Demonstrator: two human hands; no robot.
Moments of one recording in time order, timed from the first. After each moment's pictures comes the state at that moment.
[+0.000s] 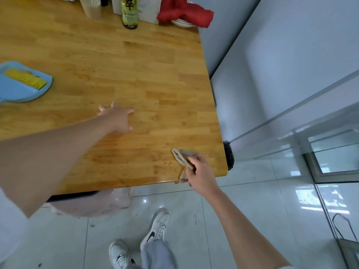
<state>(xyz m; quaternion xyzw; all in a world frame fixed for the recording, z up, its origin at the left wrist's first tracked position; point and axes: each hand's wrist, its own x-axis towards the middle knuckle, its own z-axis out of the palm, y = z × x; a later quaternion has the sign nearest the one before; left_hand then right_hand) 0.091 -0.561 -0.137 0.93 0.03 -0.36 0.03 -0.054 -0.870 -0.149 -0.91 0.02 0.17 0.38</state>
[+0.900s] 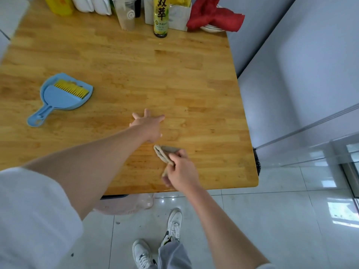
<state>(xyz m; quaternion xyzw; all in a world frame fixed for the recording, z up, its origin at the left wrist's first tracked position) 0.081 -0.565 -0.123 0.93 0.05 -0.36 0.05 -0.036 -0.727 -0.148 -0.93 -0.07 0.19 0.30</state>
